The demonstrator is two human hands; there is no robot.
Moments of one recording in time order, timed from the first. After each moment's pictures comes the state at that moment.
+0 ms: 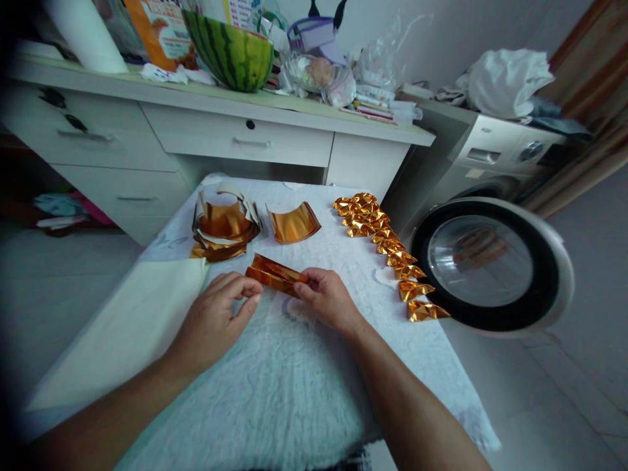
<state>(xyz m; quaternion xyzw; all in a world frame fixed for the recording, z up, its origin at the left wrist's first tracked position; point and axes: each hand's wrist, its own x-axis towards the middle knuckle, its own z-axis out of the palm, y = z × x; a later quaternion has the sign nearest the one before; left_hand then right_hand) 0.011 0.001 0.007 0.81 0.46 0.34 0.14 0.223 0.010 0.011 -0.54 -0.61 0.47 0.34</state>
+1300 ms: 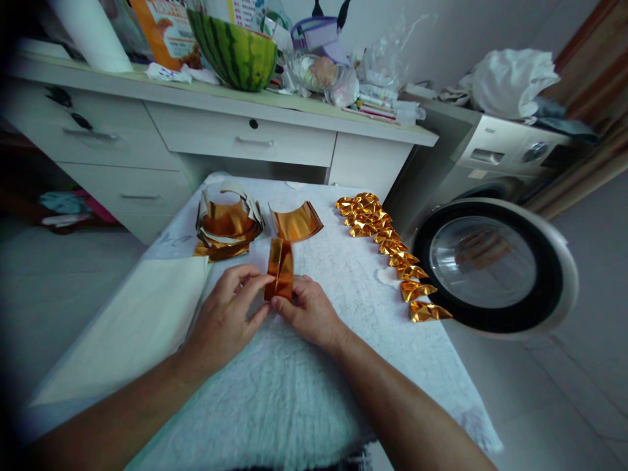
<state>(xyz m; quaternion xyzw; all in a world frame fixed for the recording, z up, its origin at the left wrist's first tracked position) 0.019 -0.005 -0.001 0.83 0.46 0.32 0.03 0.195 0.001 0.003 -0.43 -0.71 0.40 0.39</state>
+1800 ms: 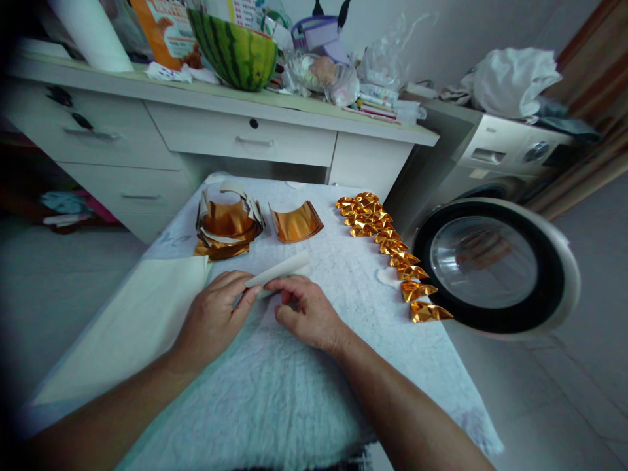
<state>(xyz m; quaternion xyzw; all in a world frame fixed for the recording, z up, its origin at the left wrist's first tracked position) 0.011 0.004 0.006 0.80 0.46 0.35 0.11 0.198 -0.004 0.012 -0.44 -0.71 0.40 0.37</state>
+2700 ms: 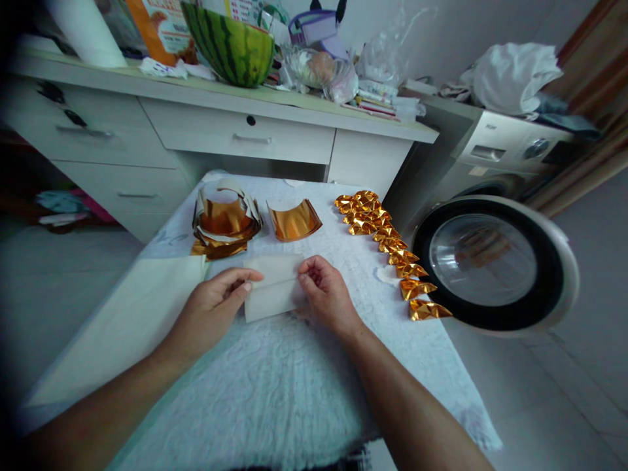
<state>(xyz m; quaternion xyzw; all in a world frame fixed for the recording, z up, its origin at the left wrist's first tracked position) 0.009 0.010 0.004 0.66 0.52 0.39 0.38 0.214 0.007 0.008 -0.48 -0.55 0.49 0.47</state>
